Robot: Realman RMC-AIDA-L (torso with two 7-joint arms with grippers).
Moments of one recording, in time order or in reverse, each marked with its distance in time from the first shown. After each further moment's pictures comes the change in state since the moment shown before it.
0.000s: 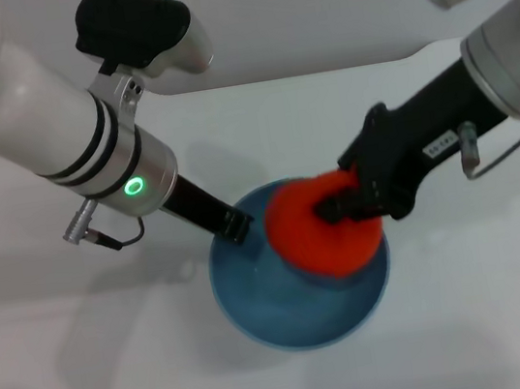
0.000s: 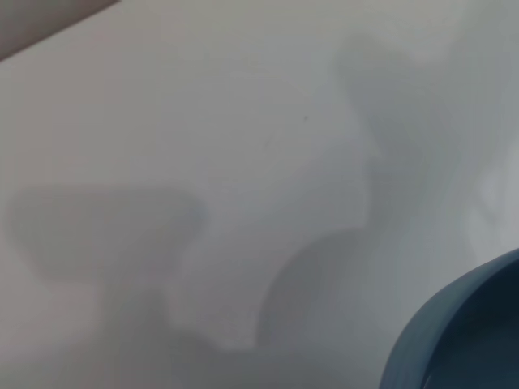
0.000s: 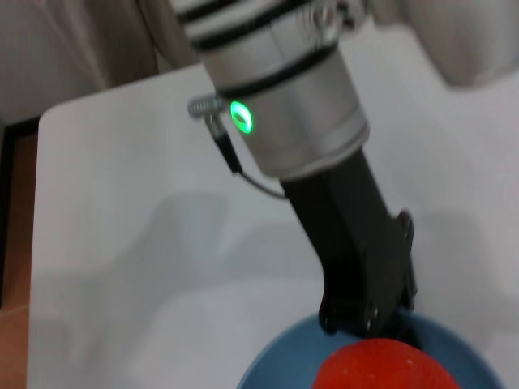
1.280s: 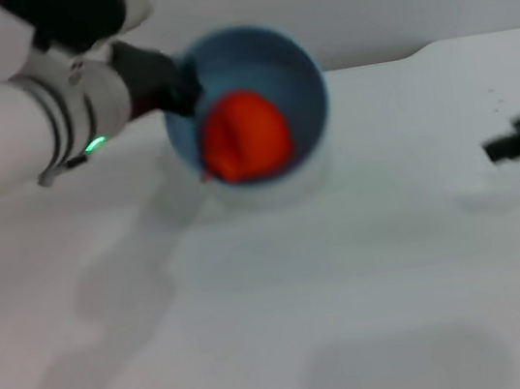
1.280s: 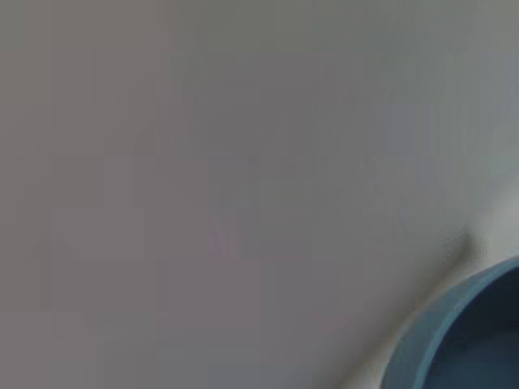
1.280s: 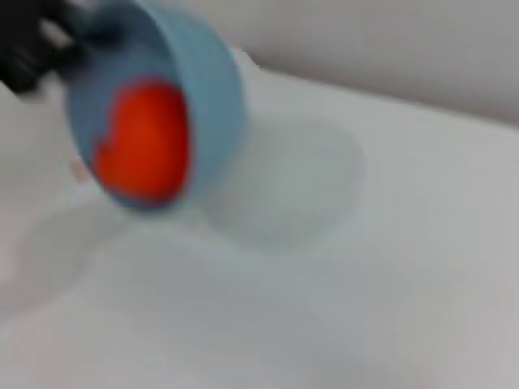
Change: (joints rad) left arm 0.348 0.014 0.198 0.208 0.235 -0.822 0.147; right arm -0.167 0.004 0.431 -0.071 -0.247 -0.069 0.160
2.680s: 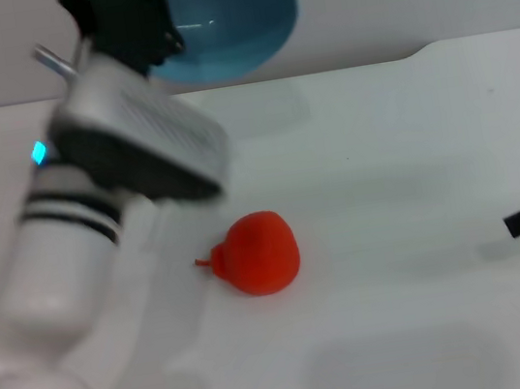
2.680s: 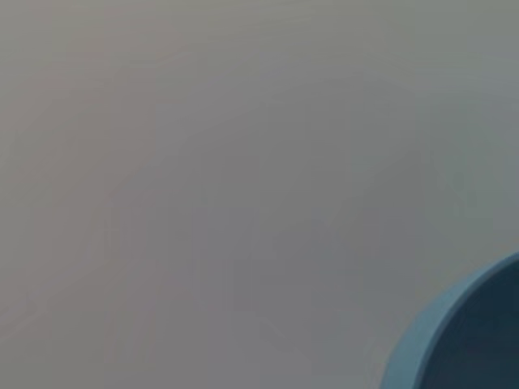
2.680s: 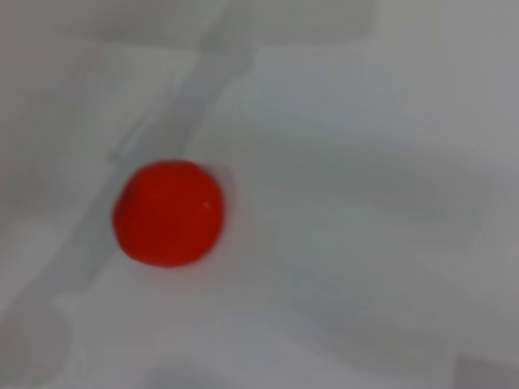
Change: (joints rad) left arm 0.124 -0.002 0.502 -0.235 -0.720 -1.307 1.202; right arm -0.013 -0.005 0.063 0.170 -0.035 -0.066 0.039
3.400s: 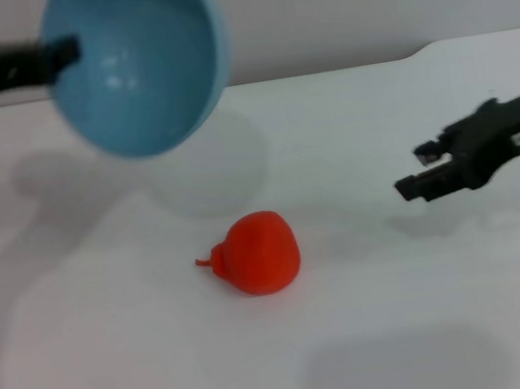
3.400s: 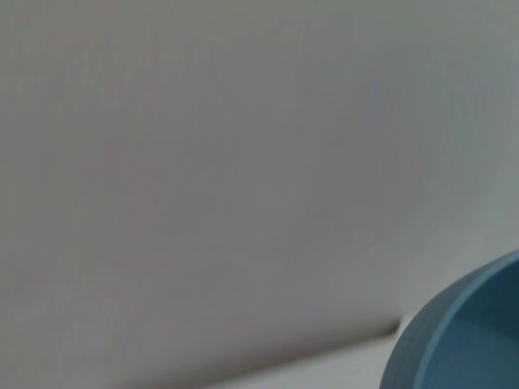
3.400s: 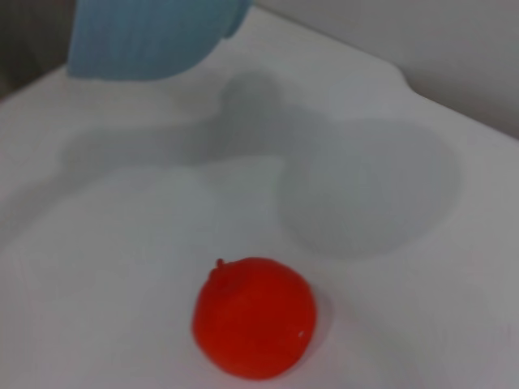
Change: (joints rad) left arm -0.095 0.016 -1.219 0.267 0.071 1.957 -0.945; right arm 0.007 0.004 -0.353 0.011 0.193 0.330 -0.290
